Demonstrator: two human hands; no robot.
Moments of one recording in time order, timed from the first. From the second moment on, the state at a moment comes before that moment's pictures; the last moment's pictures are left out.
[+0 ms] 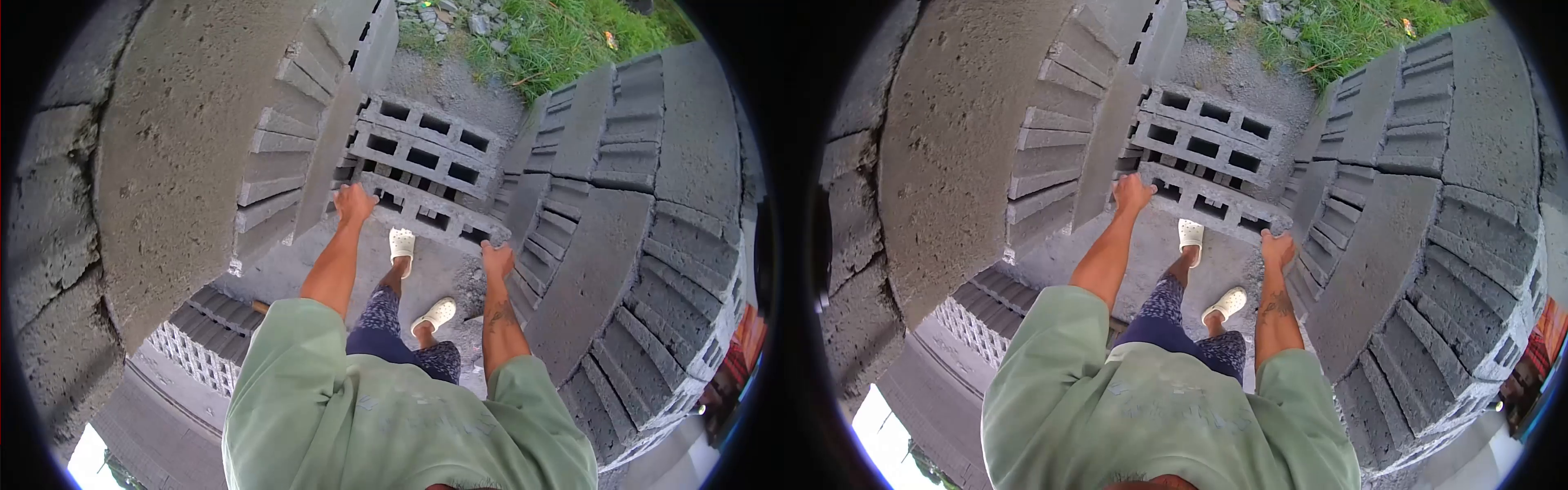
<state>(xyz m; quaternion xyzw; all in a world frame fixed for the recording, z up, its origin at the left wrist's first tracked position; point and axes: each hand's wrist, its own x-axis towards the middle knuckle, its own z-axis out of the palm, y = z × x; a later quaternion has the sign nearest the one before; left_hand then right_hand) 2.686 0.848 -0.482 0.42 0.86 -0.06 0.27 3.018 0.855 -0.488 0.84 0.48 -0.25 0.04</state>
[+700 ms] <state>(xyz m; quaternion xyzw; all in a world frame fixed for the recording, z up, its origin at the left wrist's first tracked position) 2.714 0.893 -0.556 0.41 0.85 -0.07 0.31 2.978 0.895 -0.581 0.76 0.50 -0.39 0.13</state>
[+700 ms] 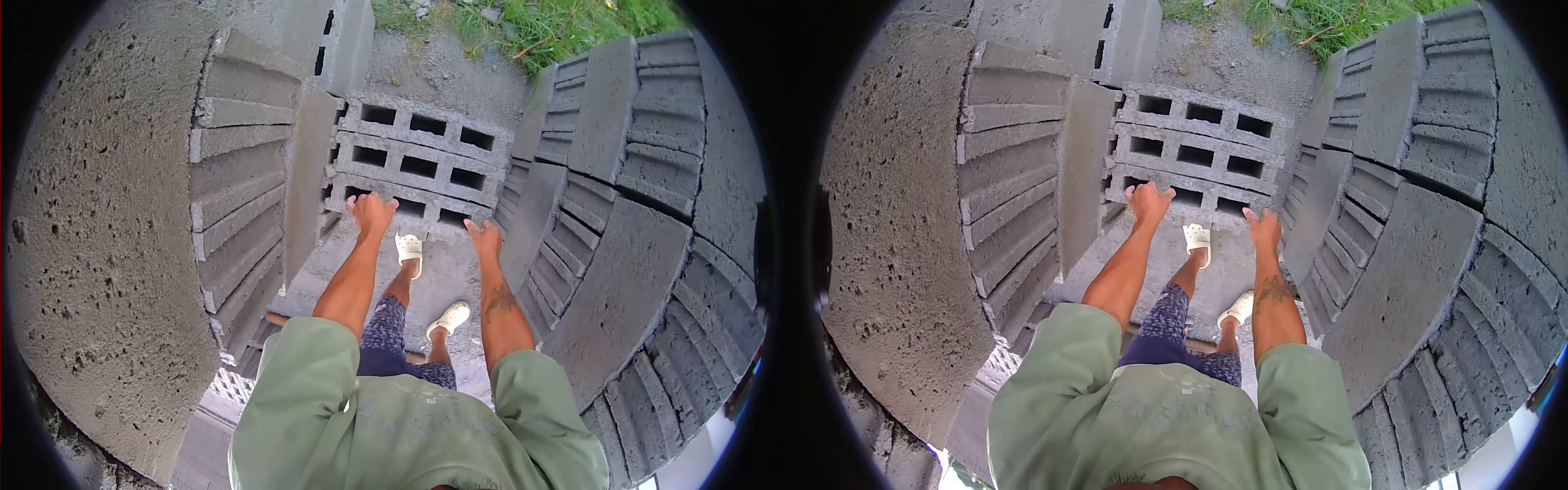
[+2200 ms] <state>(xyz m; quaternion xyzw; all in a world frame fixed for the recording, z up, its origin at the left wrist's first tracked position) 2.897 -0.233 -0.460 -0.47 0.85 0.19 0.12 2.815 0.136 -0.477 0.15 0.89 -0.36 0.25</state>
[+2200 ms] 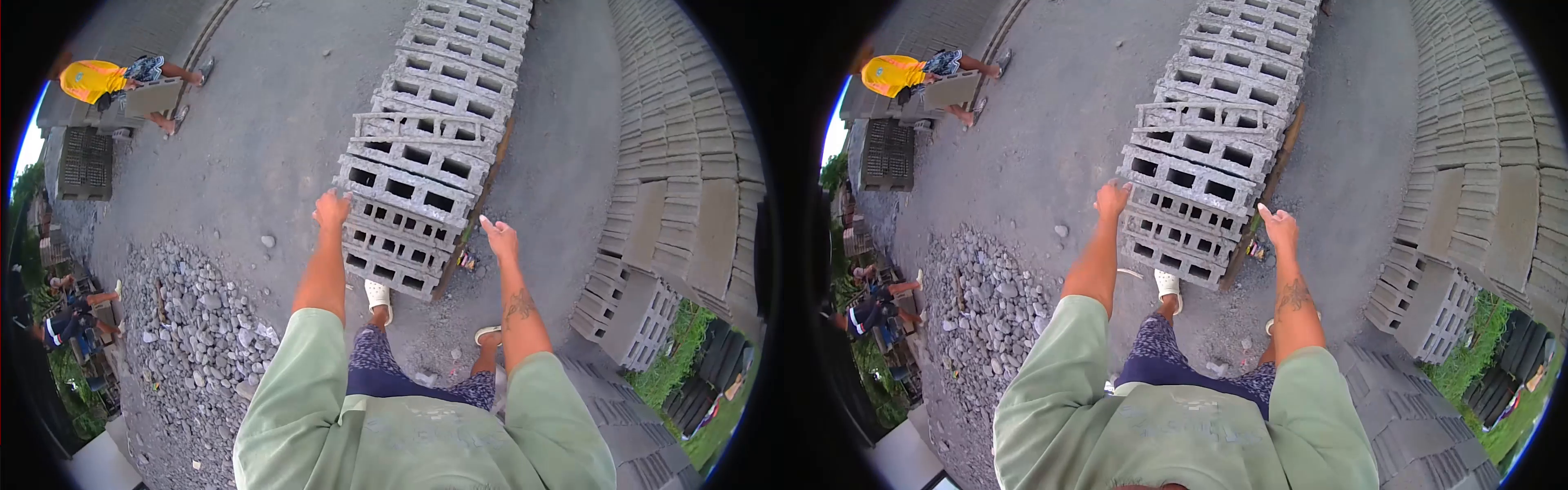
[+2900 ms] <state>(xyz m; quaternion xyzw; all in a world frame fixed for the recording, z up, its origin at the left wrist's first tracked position) 2.984 -0.183 -0.469 -0.27 0.95 0.10 0.11 2.925 0.168 -0.516 0.16 0.92 -0.24 0.26</state>
